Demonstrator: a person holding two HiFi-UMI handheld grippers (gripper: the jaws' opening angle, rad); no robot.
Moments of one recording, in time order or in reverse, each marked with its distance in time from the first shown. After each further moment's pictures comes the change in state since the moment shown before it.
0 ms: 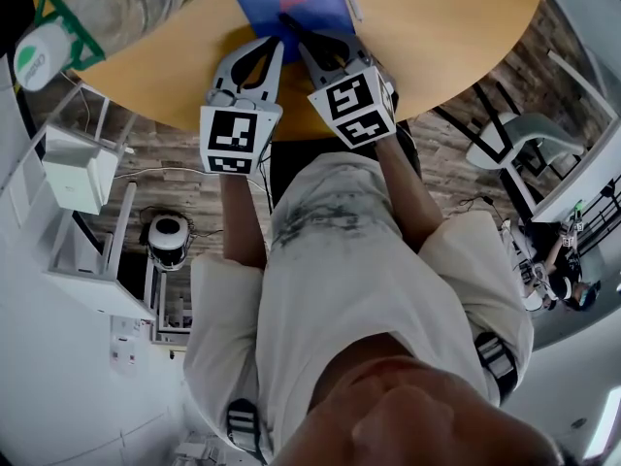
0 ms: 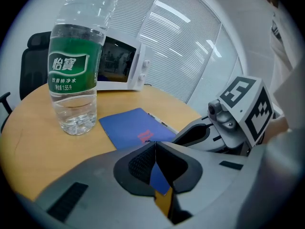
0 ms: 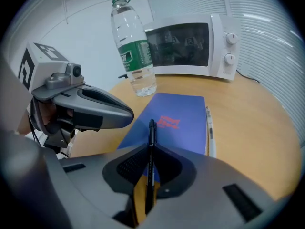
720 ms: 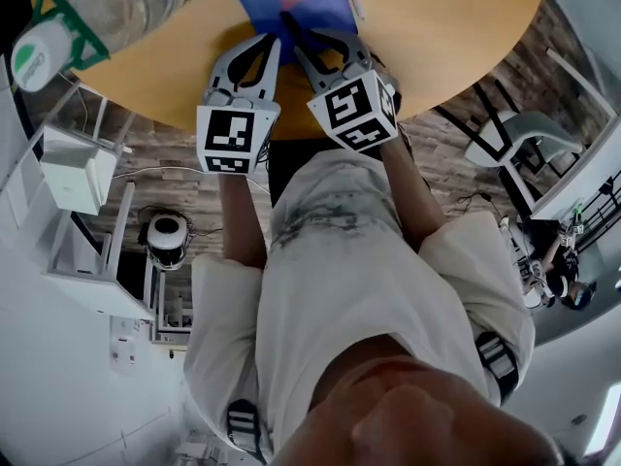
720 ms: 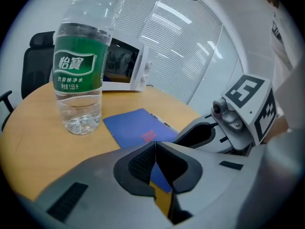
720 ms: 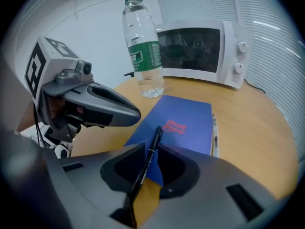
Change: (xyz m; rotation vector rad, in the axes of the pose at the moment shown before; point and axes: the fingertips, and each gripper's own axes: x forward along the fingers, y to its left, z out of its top) left arm -0.002 0.008 0.002 -0.011 -0.011 0.009; right arm -0.002 0.008 0.007 -0.088 0.001 0.011
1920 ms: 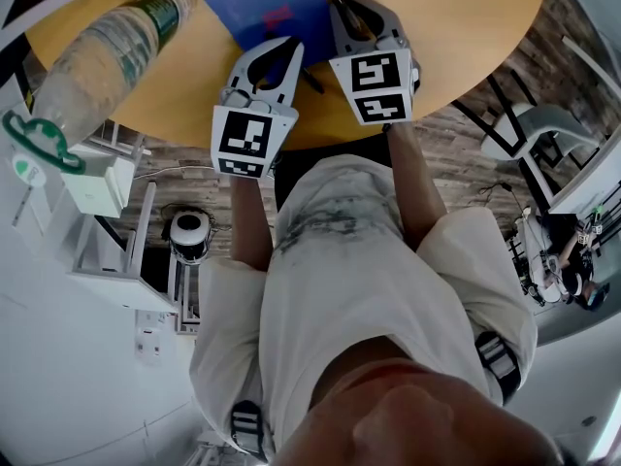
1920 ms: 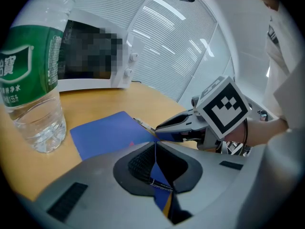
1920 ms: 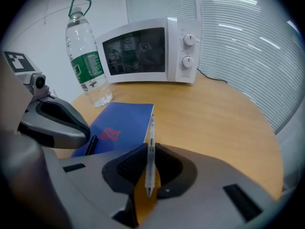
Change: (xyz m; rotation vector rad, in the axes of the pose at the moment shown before) left arm 0.046 -0.037 0.025 0.045 0.047 -0.129; right arm -0.013 -0.122 -0.005 0.241 -0.056 -0.282
